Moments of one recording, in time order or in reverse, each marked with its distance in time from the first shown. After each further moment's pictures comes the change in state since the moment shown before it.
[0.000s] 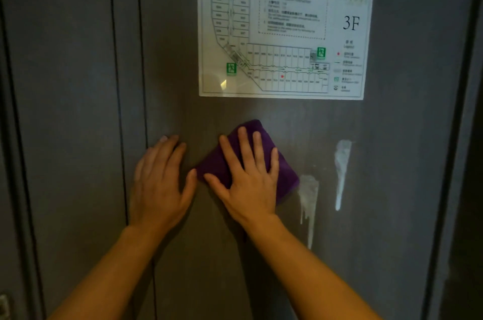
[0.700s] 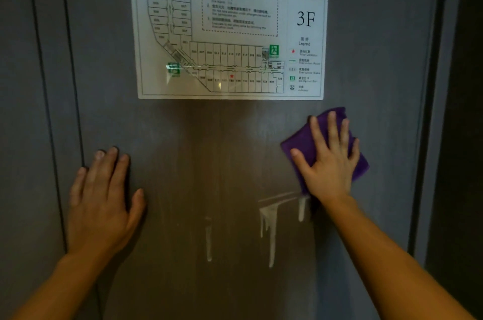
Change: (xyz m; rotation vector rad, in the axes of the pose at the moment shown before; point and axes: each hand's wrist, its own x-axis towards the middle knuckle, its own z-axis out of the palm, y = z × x) left_hand -0.017 0.013 0.012 0.232 -0.033 -0.089; right_hand 0.007 0.243 -0.054 -0.088 0.066 0.266
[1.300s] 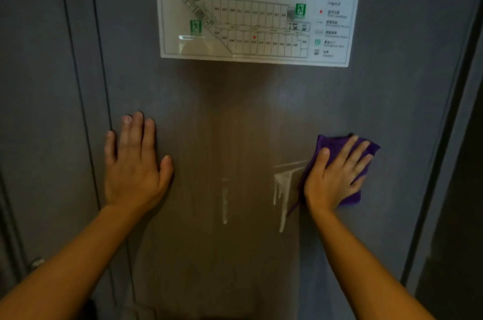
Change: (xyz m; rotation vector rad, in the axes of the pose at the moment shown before) left_hand -0.014 0.009 0.005 0.096 -0.052 -0.021; right_hand -0.083 -0.033 0.044 0.259 0.126 0.573
